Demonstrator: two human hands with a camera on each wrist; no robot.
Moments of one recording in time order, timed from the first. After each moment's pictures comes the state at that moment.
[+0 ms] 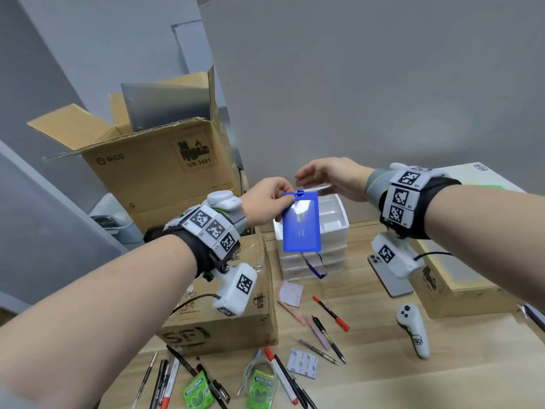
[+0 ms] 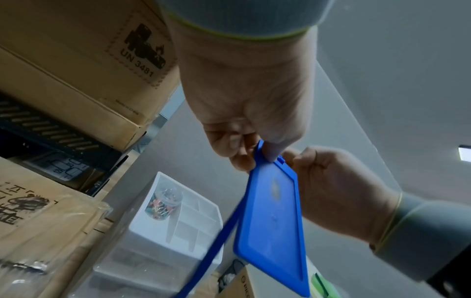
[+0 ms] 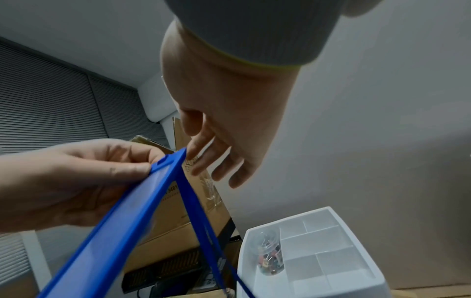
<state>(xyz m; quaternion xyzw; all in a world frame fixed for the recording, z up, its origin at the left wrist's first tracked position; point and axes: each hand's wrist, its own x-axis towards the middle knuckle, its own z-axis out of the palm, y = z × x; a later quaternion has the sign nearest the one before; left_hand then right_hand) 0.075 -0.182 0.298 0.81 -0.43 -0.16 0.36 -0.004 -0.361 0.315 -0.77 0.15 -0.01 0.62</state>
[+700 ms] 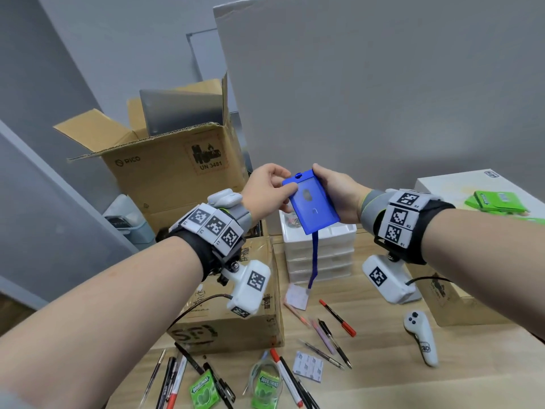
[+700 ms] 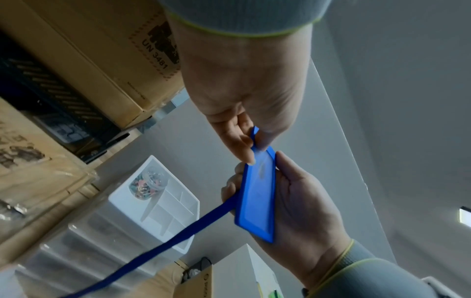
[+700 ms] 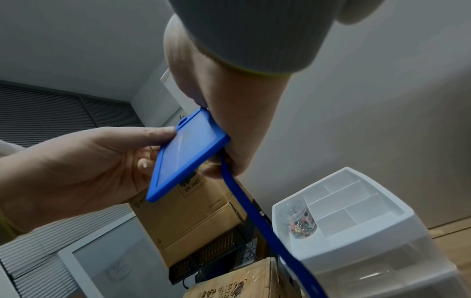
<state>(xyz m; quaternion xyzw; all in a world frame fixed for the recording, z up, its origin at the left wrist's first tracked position) 0.064 -0.175 0.318 0.78 -0.30 -0.13 0.54 -0.008 -0.333 0.300 -0.60 0.19 0.02 0.78</state>
